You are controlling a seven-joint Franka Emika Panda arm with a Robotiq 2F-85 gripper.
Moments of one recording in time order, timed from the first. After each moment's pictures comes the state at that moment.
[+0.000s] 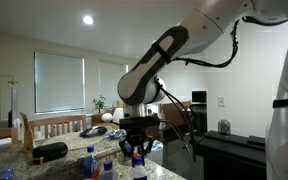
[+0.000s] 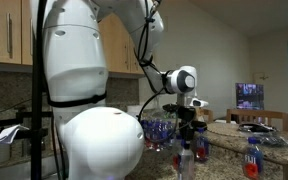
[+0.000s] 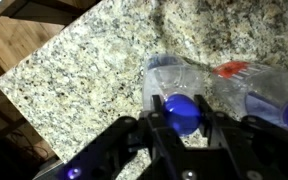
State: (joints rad) arm 0.05 -0.21 0.10 -2.51 0.06 2.21 0.74
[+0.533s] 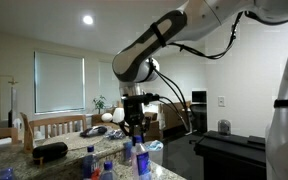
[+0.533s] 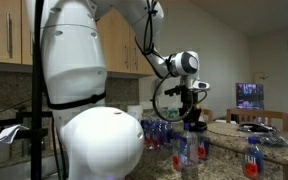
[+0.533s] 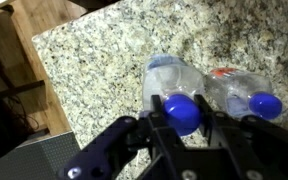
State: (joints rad) arm 0.05 -0.23 0.09 -2.31 0.00 1.93 0.53
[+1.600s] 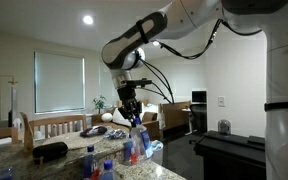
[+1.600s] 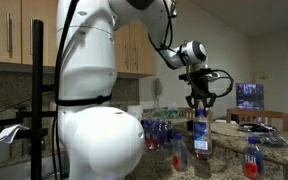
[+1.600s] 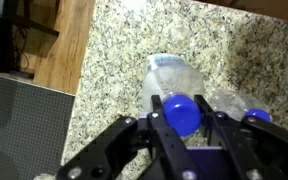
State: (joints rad) arm 0.07 -0.05 0.05 -1.96 -0.13 1.65 -0.02
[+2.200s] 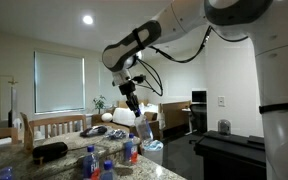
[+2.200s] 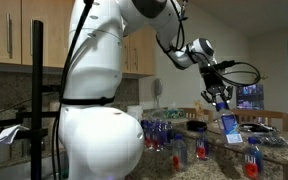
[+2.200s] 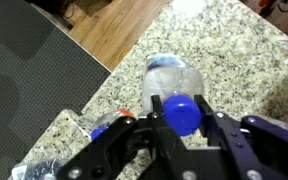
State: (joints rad) arm 0.05 0.06 0.03 -1.79 -0.33 1.65 -0.48
